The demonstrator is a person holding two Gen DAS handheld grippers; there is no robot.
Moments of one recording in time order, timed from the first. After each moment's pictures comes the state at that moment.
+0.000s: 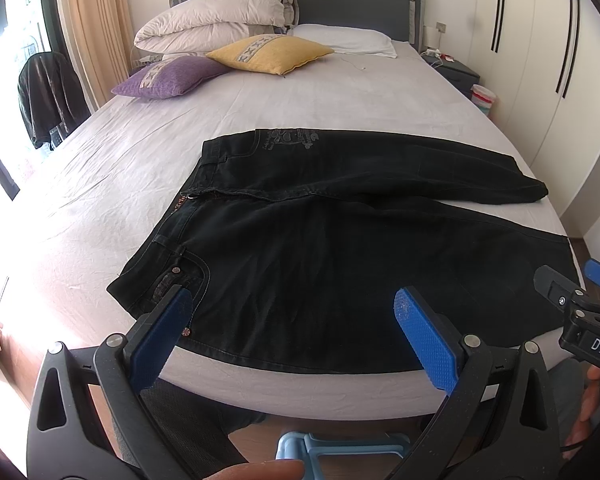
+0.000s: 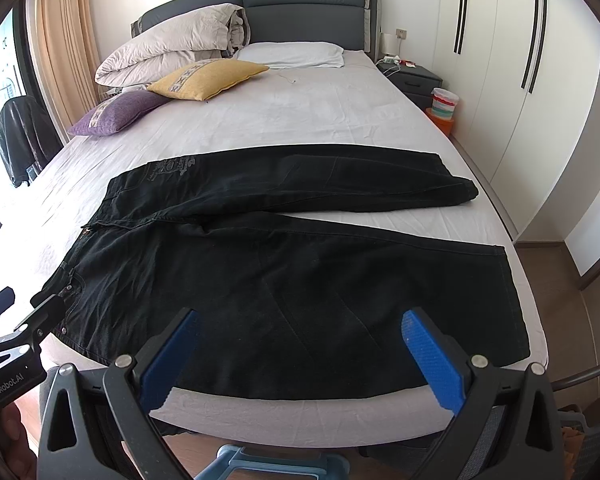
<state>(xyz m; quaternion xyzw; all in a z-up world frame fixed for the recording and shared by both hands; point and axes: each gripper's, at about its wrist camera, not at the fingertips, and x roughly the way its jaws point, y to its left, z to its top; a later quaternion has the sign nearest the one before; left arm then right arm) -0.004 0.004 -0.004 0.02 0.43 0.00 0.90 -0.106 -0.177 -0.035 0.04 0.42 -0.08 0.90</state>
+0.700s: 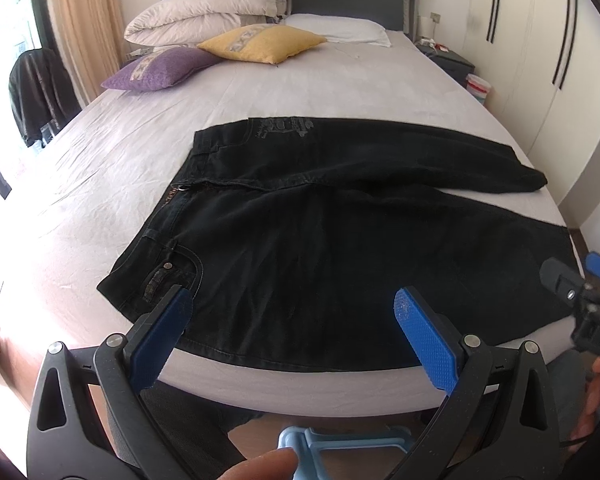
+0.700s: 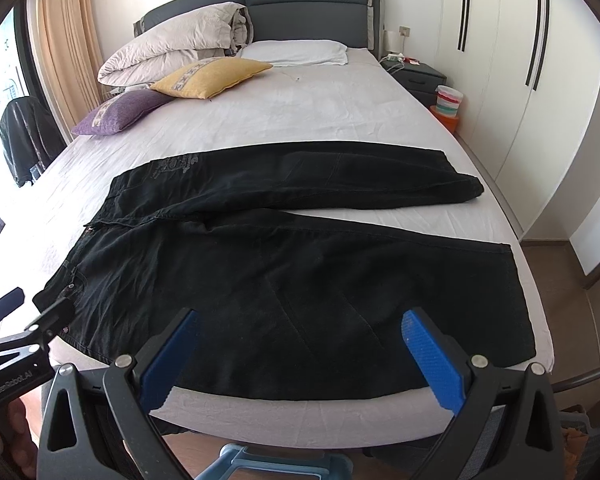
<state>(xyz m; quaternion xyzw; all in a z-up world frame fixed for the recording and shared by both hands) 0.006 0.007 -0.017 0.03 0.44 -0.02 0.90 -0.109 -0.169 -0.039 0.04 0.42 -0.07 0.91</state>
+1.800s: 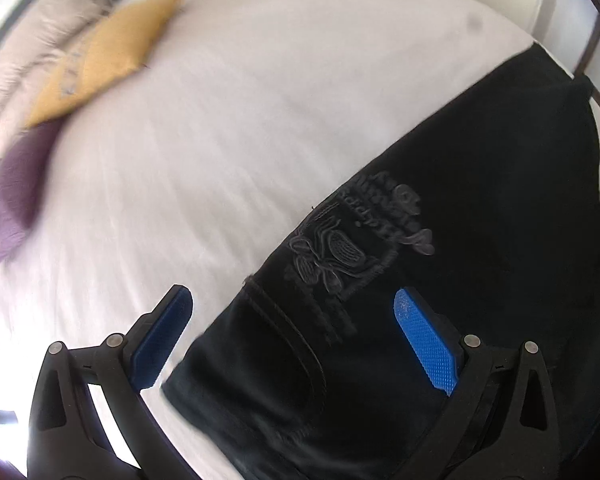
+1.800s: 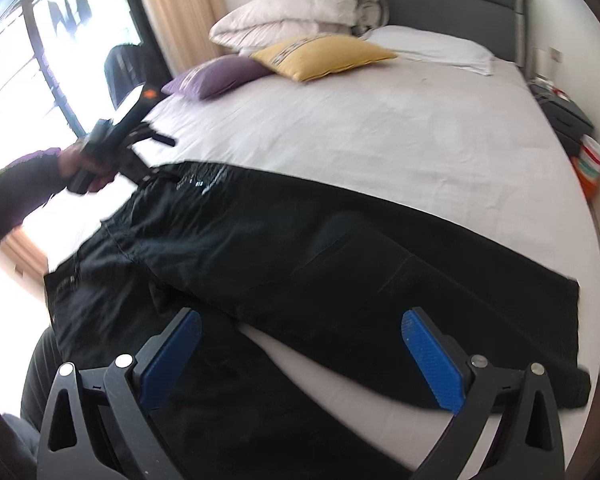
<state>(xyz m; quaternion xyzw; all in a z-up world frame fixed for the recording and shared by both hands) 0.426 0.051 -0.122 0.26 0.53 -0.25 0.76 0.117 -0.279 -0.082 -0.01 0.45 0.21 0.87</state>
